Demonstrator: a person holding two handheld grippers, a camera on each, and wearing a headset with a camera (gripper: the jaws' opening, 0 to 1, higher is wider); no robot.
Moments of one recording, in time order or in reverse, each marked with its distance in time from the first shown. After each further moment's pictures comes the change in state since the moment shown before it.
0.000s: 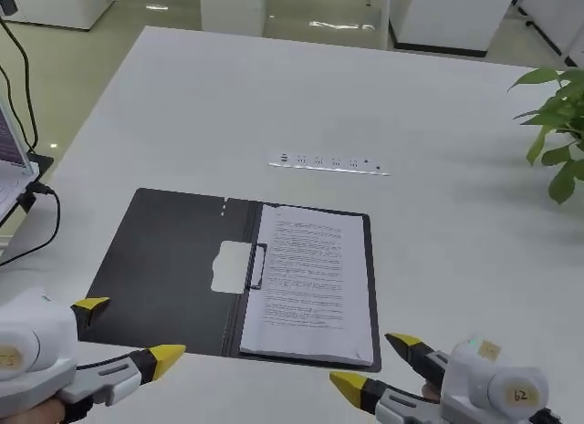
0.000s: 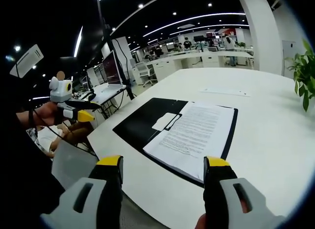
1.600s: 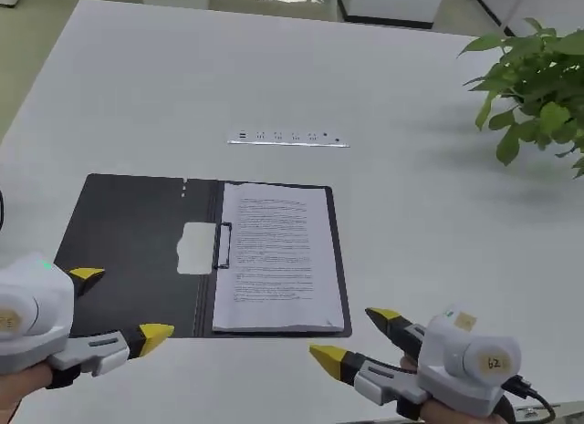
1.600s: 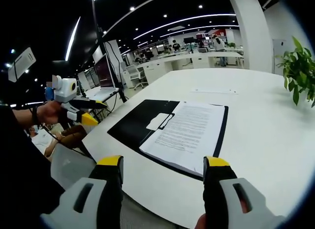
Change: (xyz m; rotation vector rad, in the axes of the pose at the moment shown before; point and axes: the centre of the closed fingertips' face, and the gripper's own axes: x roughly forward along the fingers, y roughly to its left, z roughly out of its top) left arm 0.036 -0.026 0.013 0.174 0.054 -0.159; right arm -0.018 -0.003 -0.007 0.041 -0.025 -0.089
